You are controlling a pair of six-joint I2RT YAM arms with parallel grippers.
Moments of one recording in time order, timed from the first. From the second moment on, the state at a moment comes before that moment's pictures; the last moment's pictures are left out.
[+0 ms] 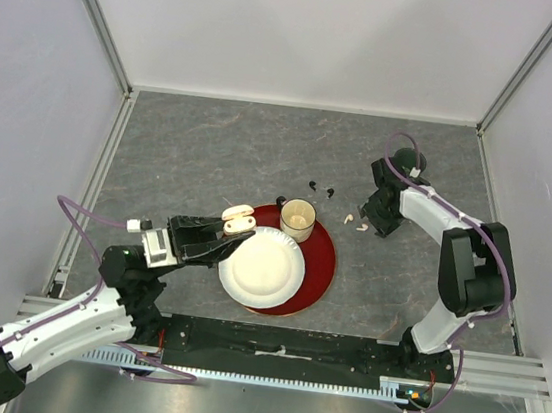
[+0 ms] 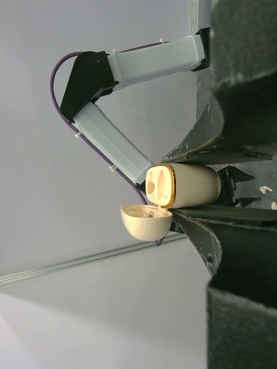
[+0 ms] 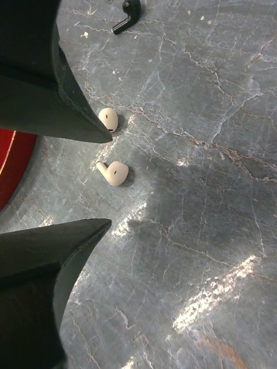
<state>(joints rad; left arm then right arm) -0.83 0.55 0.29 0.97 0.37 -0.05 0.27 1.70 1.10 -0.64 0.25 1.08</state>
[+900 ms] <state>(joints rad) -0.83 0.51 0.28 0.93 0.34 -0.04 0.27 1.75 1.10 -0.60 0.23 1.09</state>
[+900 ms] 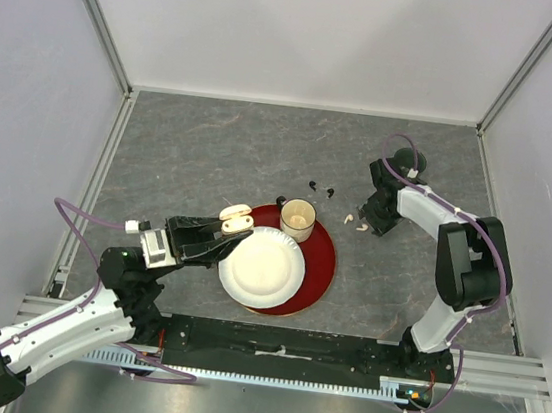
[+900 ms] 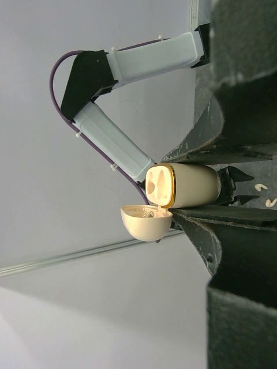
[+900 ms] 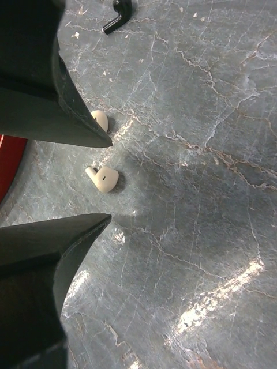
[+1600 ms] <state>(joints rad) -0.83 0.51 0.28 0.92 0.34 -0.04 0.27 1.77 1.09 -0.58 0.23 1.09</state>
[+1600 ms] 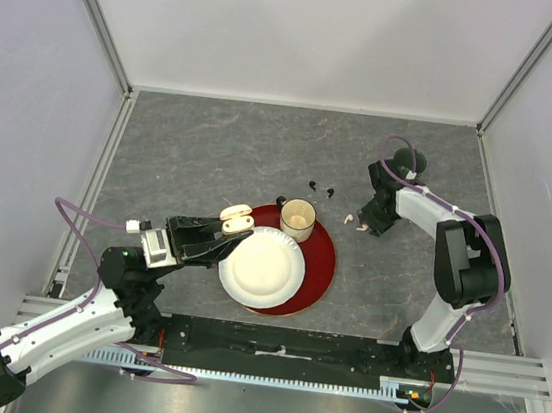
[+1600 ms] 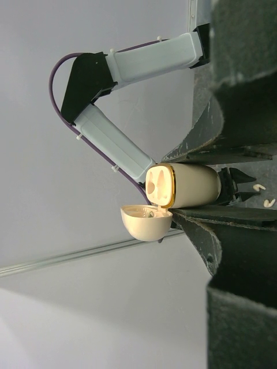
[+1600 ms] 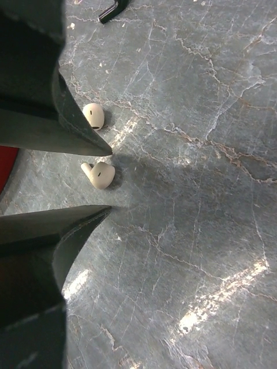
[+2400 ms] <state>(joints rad) -0.83 0.53 0.28 0.92 0.34 -0.04 0.28 1.78 1.10 -0.58 0.24 1.01</state>
